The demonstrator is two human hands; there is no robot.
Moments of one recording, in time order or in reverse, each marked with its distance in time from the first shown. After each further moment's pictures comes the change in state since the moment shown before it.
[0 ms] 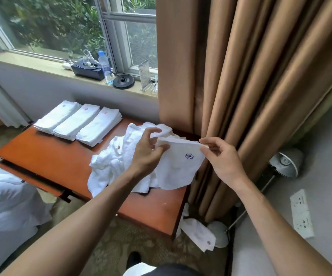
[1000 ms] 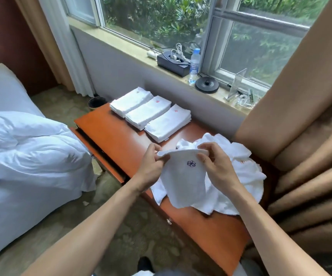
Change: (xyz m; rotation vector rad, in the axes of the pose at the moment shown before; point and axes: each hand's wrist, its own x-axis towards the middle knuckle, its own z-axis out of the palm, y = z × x) left_hand -0.010 -0.092 -0.240 -0.172 0.176 -0.348; right_hand 0.058 -0.046 0.279 -0.102 -0.373 -0.146
